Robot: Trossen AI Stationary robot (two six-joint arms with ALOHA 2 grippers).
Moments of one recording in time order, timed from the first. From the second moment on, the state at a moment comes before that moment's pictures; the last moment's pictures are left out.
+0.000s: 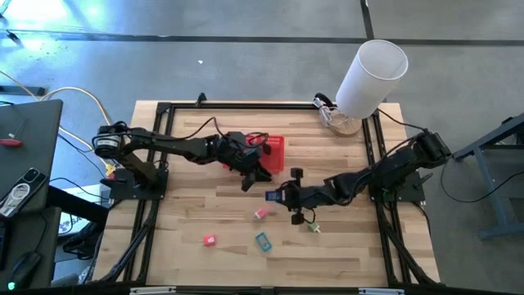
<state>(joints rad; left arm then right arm) 0.11 1.54 0.94 0.19 0.36 -0.41 0.33 1.55 0.87 0.05 0.41 0.01</state>
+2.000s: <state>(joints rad) -0.27 1.18 0.81 -0.29 -0.29 -0.36 -0.18 2.01 1.61 -0.91 0.14 -0.18</state>
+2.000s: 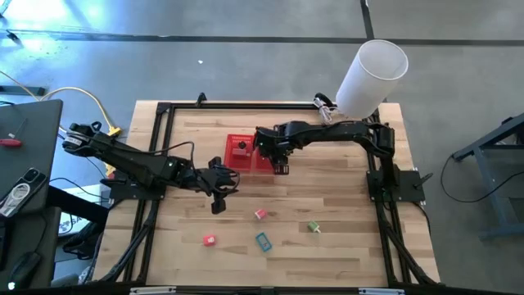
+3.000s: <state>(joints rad) -0.31 1.18 0.80 -0.28 -0.29 -0.36 -0.18 2.05 1.61 -0.87 0.08 -0.19</state>
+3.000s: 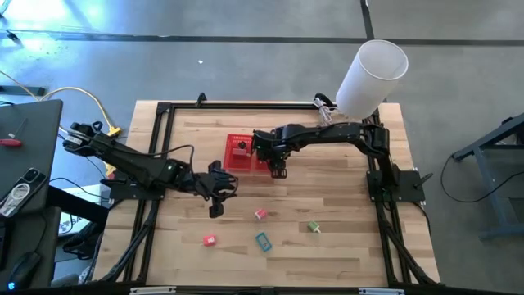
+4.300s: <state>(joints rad) -0.39 1.18 0.80 -0.28 -0.29 -0.39 -0.18 2.10 1.62 -0.79 0.02 -0.18</state>
